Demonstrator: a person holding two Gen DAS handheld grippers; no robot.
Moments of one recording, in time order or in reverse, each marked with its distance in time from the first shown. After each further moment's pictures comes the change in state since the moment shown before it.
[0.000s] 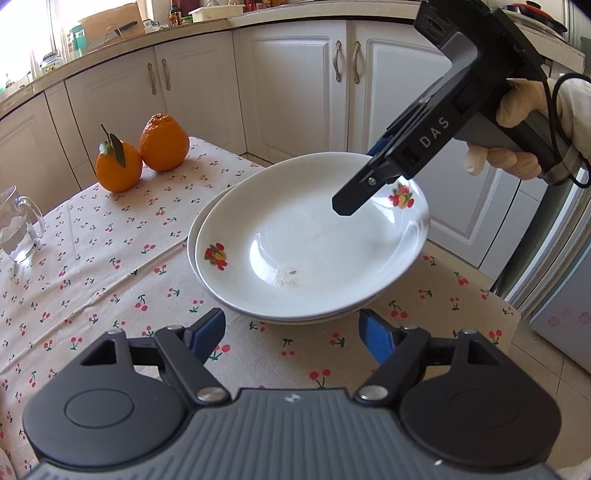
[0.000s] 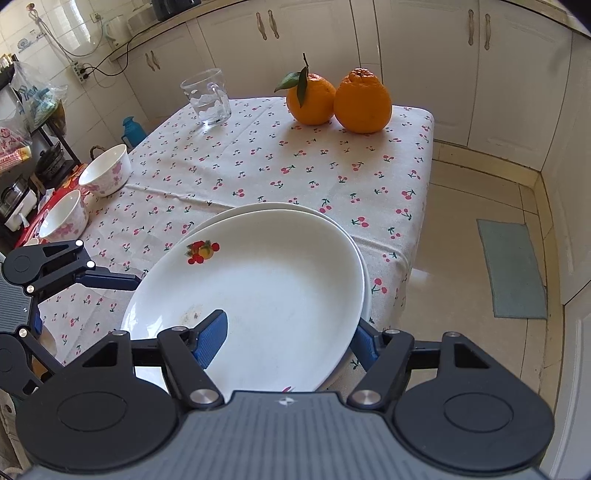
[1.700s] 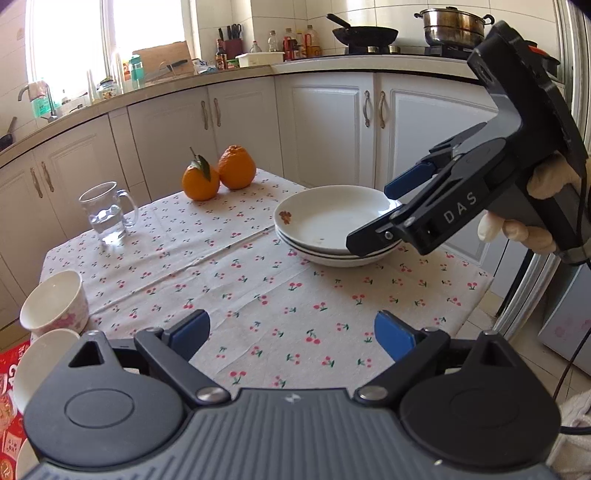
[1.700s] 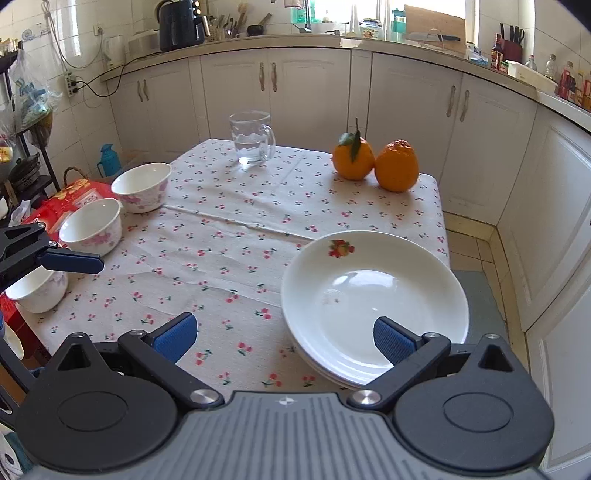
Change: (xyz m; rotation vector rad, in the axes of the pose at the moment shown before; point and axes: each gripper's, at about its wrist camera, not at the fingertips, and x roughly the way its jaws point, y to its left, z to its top) left arm -0.133 0.029 -0.080 -0.057 -0.151 0.103; right arm -0.023 0.178 -0.039 -0.056 -0.210 -0.218
